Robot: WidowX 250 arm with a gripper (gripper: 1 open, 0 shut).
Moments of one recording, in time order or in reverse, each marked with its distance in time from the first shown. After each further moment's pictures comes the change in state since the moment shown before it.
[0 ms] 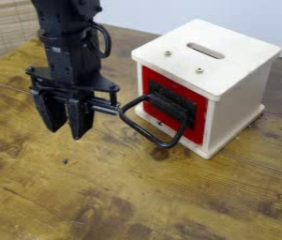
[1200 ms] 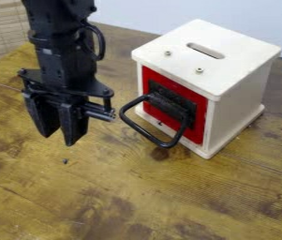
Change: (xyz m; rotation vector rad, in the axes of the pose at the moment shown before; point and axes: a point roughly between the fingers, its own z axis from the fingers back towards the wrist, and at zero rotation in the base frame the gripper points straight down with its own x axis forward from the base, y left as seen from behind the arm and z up) arm -0.015 -0.001 0.005 -0.006 0.009 -0.025
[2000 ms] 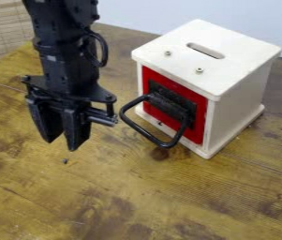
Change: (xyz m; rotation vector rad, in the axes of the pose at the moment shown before) arm 0.002 -0.001 -0.014 -0.009 0.035 0.008
